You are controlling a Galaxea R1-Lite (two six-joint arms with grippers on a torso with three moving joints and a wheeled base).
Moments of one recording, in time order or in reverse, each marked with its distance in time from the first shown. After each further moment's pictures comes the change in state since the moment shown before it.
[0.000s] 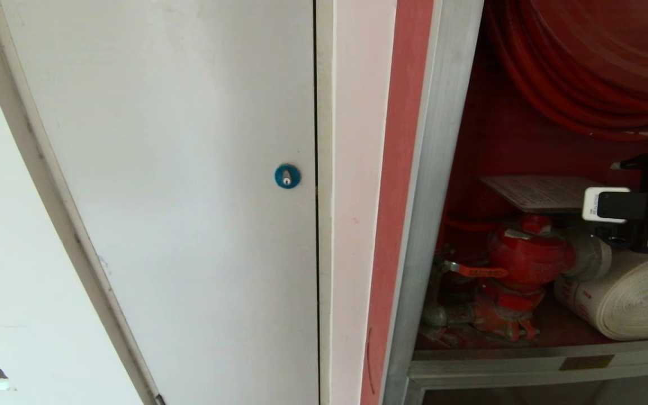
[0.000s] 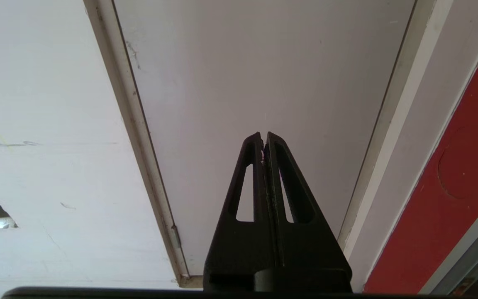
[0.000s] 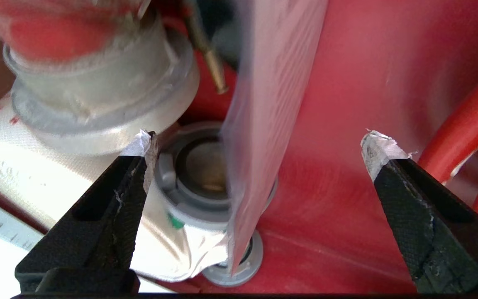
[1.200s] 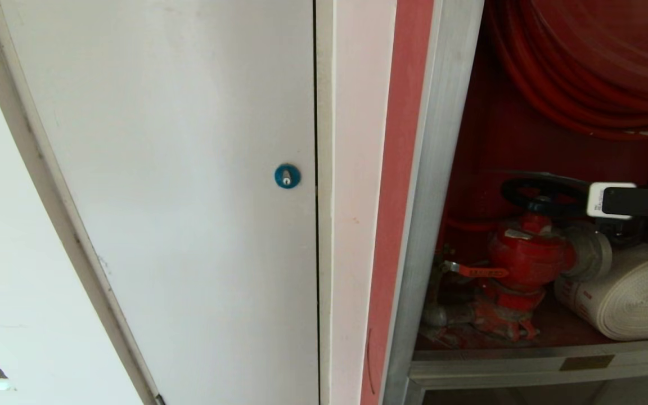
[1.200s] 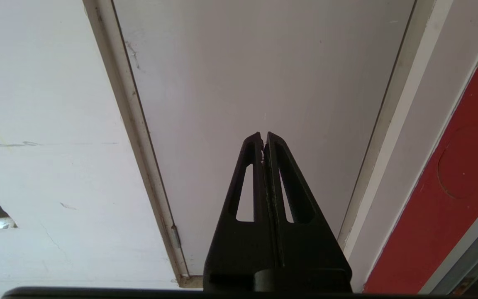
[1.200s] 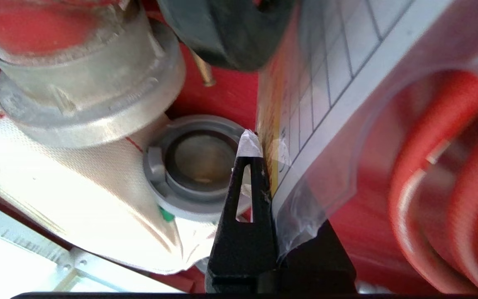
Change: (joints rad) left arm 0.000 0.000 0.000 0.000 0.000 0.000; right arm 0.003 -0.028 -0.002 0.004 -0.021 -0.001
